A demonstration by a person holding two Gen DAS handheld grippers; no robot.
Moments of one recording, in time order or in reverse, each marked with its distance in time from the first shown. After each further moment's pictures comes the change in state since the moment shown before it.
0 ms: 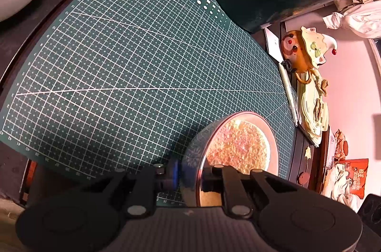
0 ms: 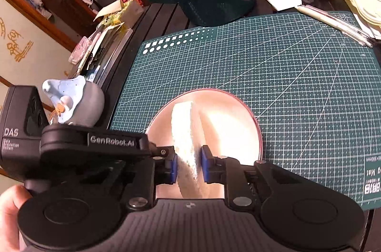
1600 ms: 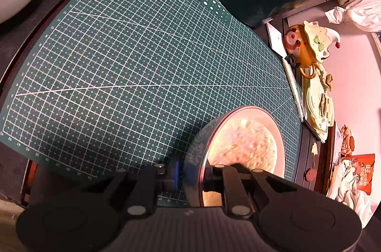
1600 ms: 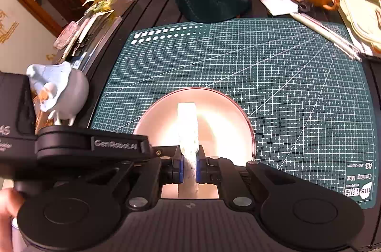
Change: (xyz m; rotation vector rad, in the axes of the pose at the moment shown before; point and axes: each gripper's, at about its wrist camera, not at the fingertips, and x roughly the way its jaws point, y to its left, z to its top) left arm 0.002 -0.002 -0.003 0.027 0.003 0.031; right arm -0.001 0.010 0.005 -0.049 0.017 -0.162
